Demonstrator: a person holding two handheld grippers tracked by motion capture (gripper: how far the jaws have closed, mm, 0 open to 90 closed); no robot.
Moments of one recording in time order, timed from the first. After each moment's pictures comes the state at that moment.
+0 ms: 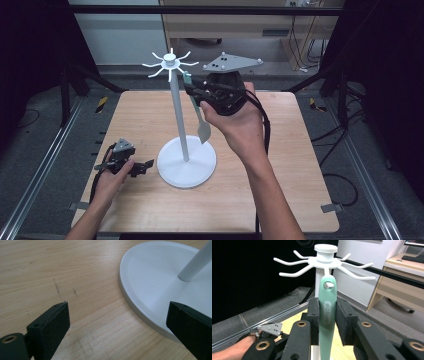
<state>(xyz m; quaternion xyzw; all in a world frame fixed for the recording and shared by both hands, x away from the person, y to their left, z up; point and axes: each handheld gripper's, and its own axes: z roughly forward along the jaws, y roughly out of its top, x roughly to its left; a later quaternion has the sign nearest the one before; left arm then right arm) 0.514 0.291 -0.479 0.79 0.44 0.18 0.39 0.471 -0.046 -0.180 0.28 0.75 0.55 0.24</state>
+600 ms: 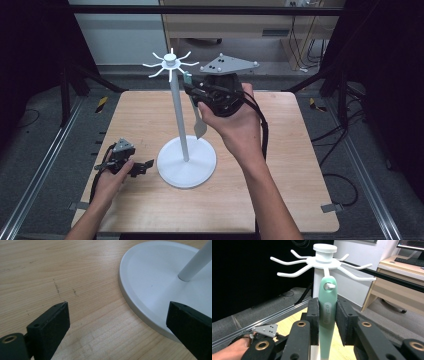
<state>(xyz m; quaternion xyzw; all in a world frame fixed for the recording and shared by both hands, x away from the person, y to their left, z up) 0.514 0.291 -0.479 0.79 0.44 0.18 0.39 0.470 -0.041 -0.182 0.29 0.75 0.54 0.26</state>
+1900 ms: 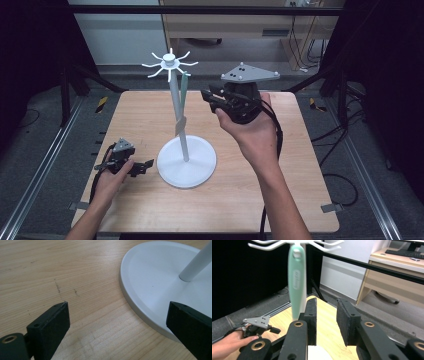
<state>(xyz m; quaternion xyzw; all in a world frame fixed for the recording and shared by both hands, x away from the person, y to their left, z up) 0.514 0.291 -0.479 0.79 0.44 0.18 0.39 0.465 -0.074 -0.198 0.32 0.74 0.53 0.26</state>
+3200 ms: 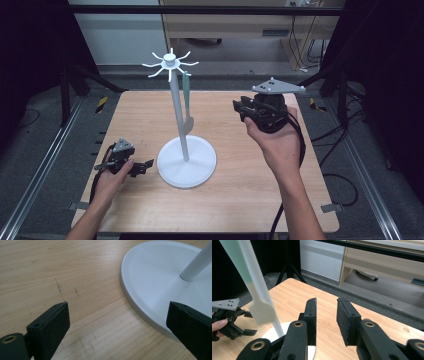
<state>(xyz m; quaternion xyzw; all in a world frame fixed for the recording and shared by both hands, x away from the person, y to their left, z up) 0.514 0.291 -0.480 0.79 0.44 0.18 0.39 0.469 -0.129 -0.232 0.40 0.73 0.47 0.28</state>
